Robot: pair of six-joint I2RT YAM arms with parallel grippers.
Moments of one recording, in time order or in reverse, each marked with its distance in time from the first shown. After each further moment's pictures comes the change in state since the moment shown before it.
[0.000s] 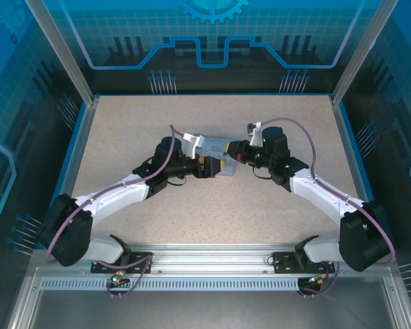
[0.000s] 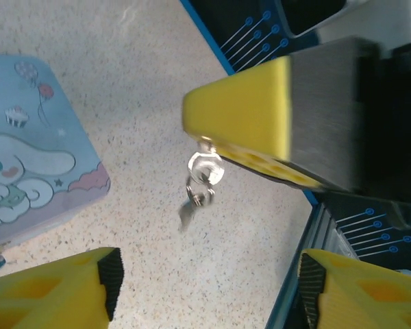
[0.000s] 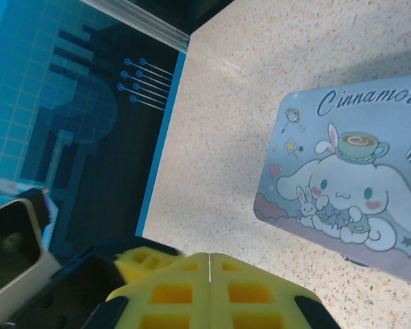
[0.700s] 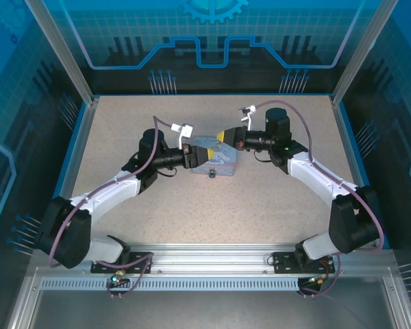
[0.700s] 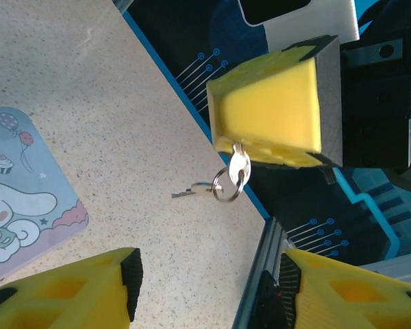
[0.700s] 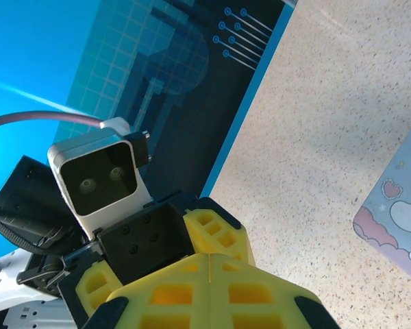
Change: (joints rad) left arm 0.148 0.016 -0.015 0.163 0.250 -0.091; right arm -0.066 0.147 0.188 0.049 -0.400 -0.047
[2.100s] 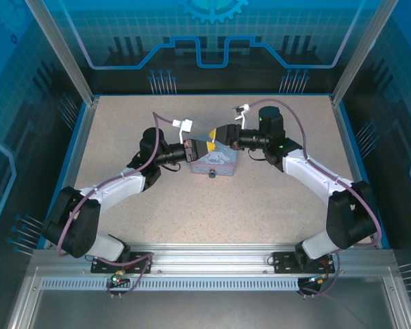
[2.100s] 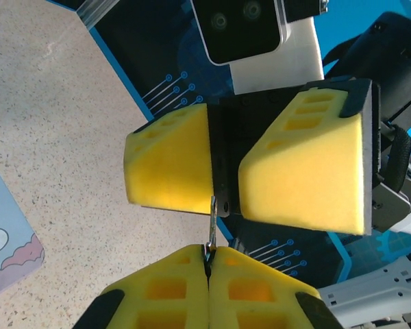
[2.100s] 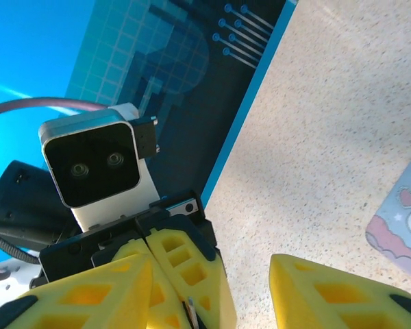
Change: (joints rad) left arm 0.008 0.077 -0.002 0.241 0.035 -0.185; right arm 0.037 0.027 0.038 -0.003 0.055 0.016
